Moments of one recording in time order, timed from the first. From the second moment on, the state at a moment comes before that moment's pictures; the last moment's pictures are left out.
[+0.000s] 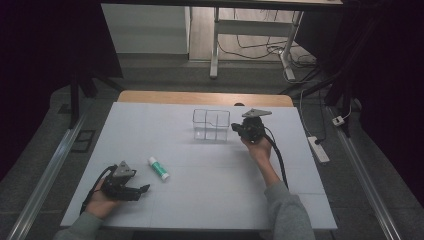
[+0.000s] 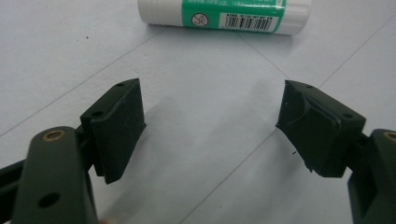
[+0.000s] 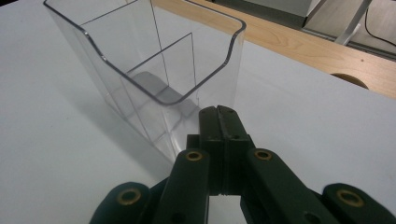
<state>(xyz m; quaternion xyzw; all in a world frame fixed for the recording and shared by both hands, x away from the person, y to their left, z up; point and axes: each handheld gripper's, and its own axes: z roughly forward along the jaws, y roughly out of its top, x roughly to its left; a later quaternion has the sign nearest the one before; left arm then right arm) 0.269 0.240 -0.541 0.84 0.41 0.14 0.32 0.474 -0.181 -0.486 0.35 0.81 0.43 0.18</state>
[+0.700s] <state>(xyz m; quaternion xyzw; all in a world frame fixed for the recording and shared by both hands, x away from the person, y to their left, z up) 0.272 0.240 -0.541 0.85 0.40 0.14 0.32 0.396 -0.239 -0.488 0.34 0.83 0.43 0.16</state>
